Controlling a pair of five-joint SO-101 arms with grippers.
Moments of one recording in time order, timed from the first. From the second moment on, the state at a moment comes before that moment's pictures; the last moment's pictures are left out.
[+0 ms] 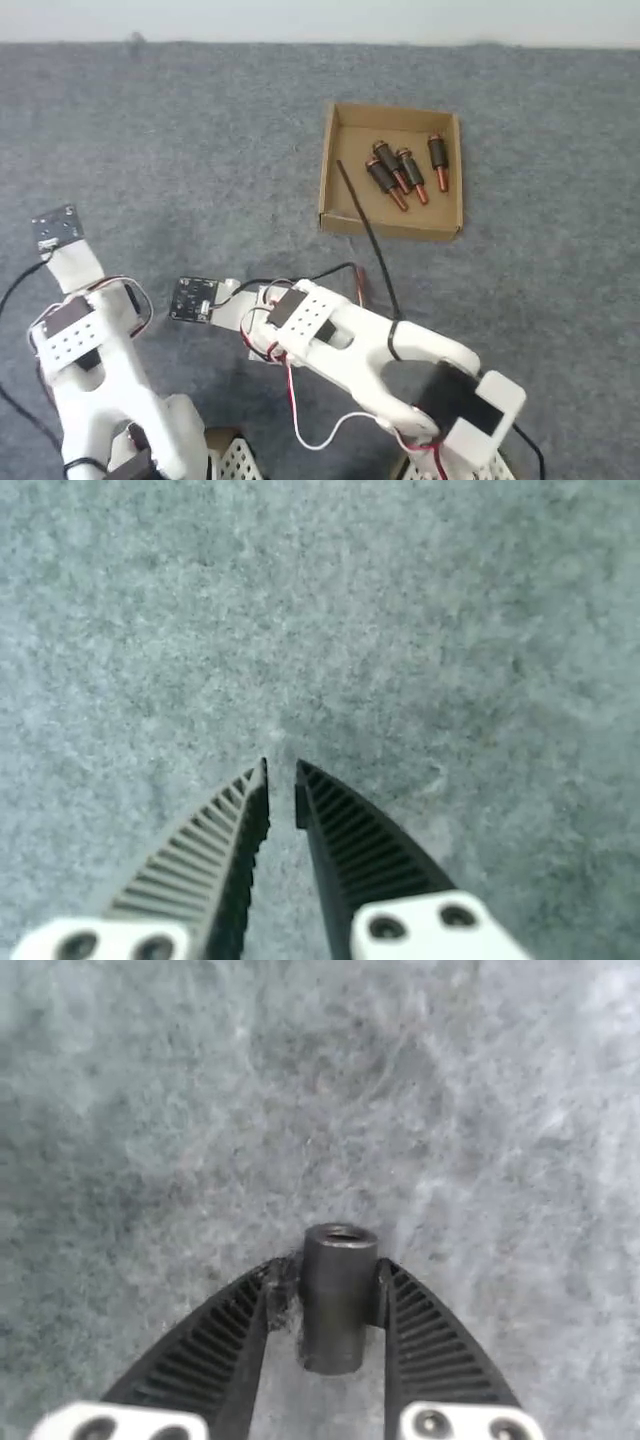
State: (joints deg) left arm -41.2 -34.3 66.6 48.7 -3.6; right arm -59.3 6.2 33.9 40.6 26.5
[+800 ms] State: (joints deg) left arm -39.0 -34.3 66.6 45.6 -3.8; right arm -49.8 4.7 24.6 55.9 22.2
